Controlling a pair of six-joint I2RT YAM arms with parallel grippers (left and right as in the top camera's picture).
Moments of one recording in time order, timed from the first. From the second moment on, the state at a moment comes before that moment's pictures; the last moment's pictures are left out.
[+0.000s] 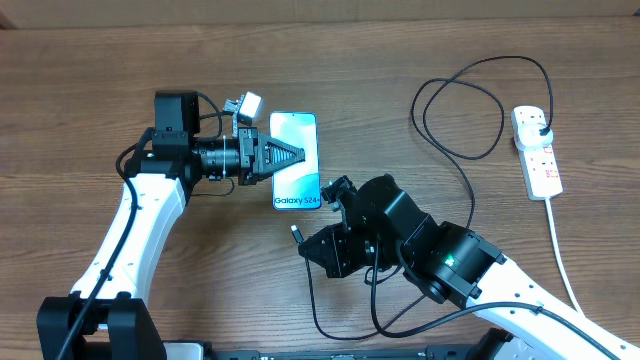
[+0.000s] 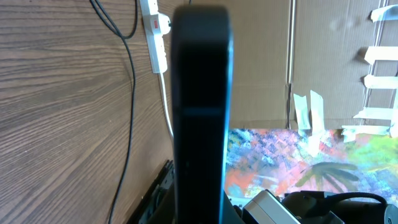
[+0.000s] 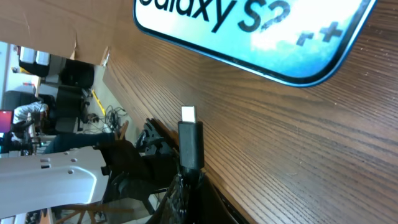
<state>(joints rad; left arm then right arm) -0.05 1.53 1.07 -0.45 1.31 -0.55 0.85 1.20 0.96 -0.51 -0.47 0.68</state>
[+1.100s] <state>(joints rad) -0.05 1.53 1.07 -0.35 1.31 -0.56 0.85 1.20 0.96 -0.49 -0.47 0.73</state>
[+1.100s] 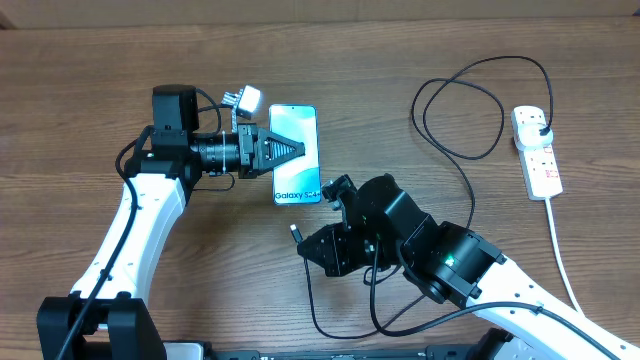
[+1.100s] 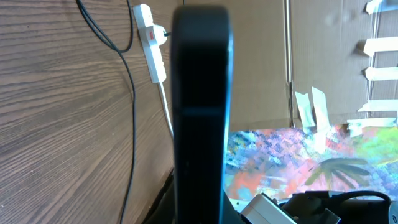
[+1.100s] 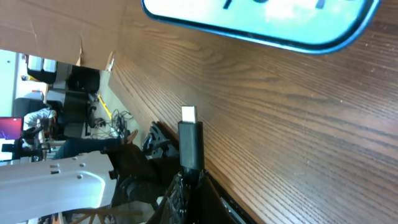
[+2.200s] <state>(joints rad) -0.05 1.53 1.07 -0.18 1.24 -0.81 0.85 1.20 0.96 -0.38 -0.30 0.91</state>
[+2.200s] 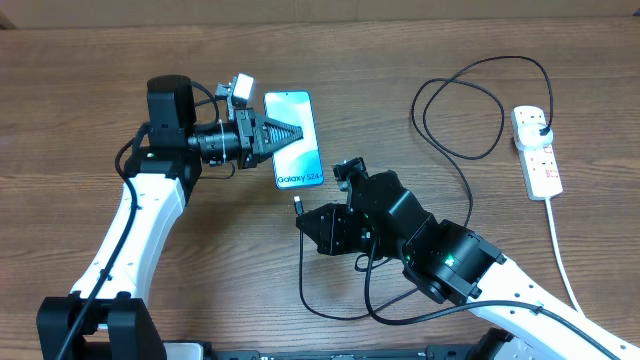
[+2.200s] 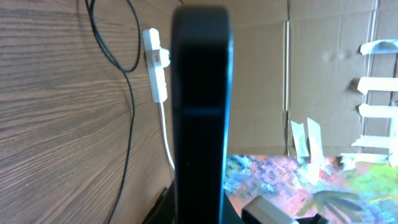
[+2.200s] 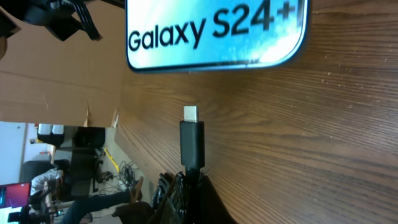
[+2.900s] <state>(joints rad) -0.04 1.53 1.07 -0.16 1.24 -0.87 0.85 1.20 0.96 -0.31 -0.25 0.91</state>
